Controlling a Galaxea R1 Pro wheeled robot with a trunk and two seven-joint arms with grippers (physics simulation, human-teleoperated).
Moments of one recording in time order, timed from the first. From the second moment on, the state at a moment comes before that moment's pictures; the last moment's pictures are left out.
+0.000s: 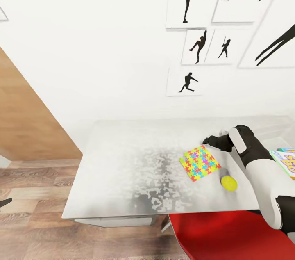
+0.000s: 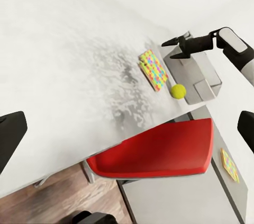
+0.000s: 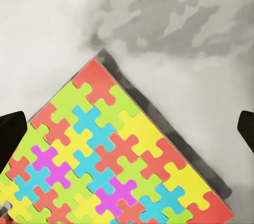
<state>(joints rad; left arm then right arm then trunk) 0.08 0.62 0.72 -1.40 0.51 0.73 -1.57 -1.08 -0.23 -0.05 -0.67 -0.47 1.00 -0.15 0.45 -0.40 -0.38</state>
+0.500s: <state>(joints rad) 0.08 0.62 0.72 -1.40 0.51 0.73 -1.57 -1.08 -0.23 -0.05 -0.67 -0.47 1.00 -0.15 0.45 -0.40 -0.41</state>
